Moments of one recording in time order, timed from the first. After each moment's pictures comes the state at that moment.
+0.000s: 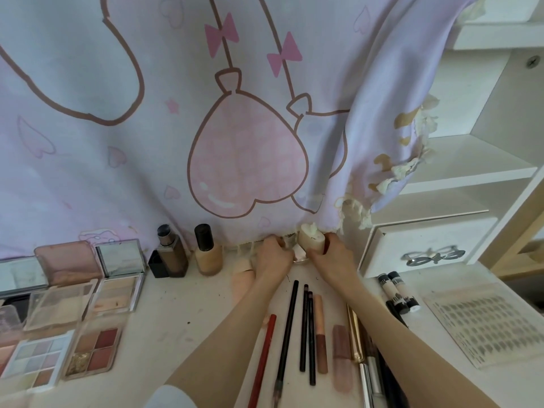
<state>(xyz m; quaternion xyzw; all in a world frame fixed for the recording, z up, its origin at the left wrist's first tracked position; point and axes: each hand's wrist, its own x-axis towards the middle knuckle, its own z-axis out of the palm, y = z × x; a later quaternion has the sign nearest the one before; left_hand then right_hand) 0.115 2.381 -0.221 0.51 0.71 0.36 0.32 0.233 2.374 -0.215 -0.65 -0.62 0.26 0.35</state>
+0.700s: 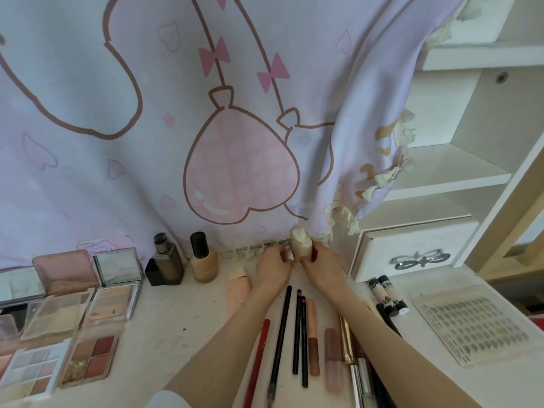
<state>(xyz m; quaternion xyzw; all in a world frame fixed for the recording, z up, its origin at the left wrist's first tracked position) 0.121 2.380 -0.230 0.61 0.68 0.33 0.25 0.231 2.371 -0.216 -0.63 -0.64 0.26 0.35</state>
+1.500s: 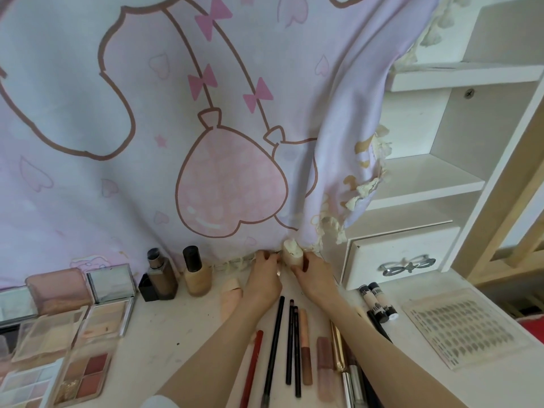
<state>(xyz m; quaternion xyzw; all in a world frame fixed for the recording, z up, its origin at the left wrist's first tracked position) 0.113 2.378 -0.235 0.70 0.64 0.27 0.16 0.233 2.372 -0.220 -0.63 -0.65 0.24 0.35</state>
